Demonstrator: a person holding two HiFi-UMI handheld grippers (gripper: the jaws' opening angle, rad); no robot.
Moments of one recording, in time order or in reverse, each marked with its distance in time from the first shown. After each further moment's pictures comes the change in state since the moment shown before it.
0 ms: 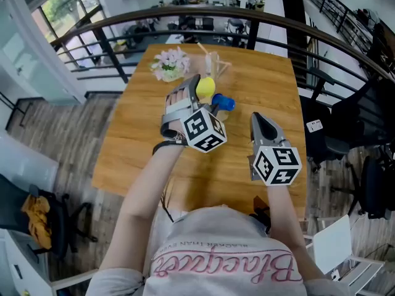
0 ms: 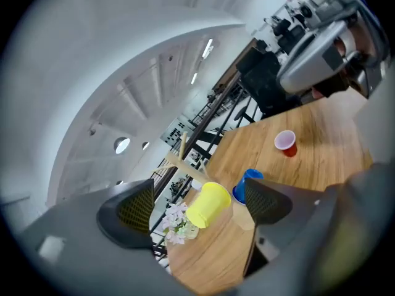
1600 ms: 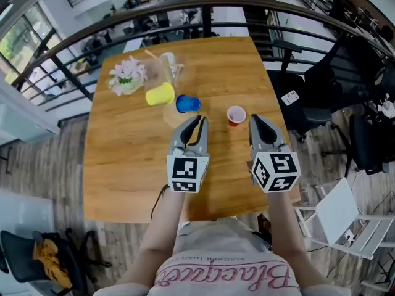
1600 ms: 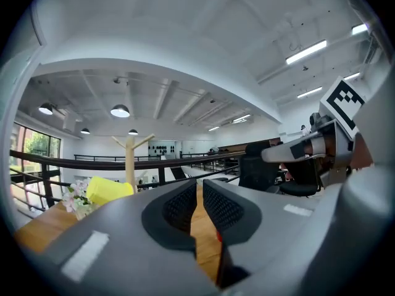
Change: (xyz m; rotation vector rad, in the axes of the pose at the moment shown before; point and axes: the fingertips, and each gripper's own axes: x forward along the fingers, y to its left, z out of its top) left arm -0.041 -0.083 0.045 -0.796 -0.430 -0.241; right arm -0.056 -0.066 -0.009 -0.025 0.040 -0.263
